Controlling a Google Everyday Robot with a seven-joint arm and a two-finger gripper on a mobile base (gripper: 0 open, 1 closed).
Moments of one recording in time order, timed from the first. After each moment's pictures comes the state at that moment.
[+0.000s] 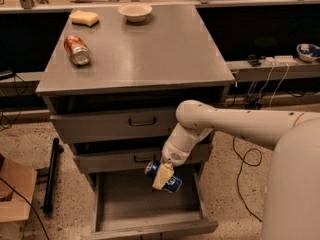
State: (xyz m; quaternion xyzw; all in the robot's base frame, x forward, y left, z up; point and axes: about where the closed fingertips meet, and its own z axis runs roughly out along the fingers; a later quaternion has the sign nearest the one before) arm 0.487 -0.005 0.542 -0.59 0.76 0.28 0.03
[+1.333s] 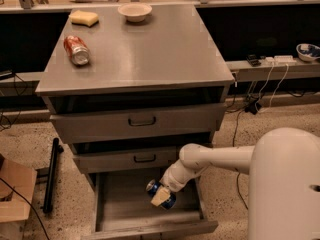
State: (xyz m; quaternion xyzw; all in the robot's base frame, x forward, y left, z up) arm 0.501 0.004 0.371 -0.54 0.78 0.27 0.11
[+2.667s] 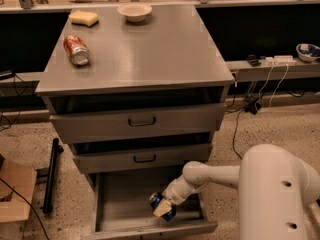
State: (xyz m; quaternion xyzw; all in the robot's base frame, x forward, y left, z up) arm 0.491 -0.004 0.264 -0.52 0.79 0.31 0.11
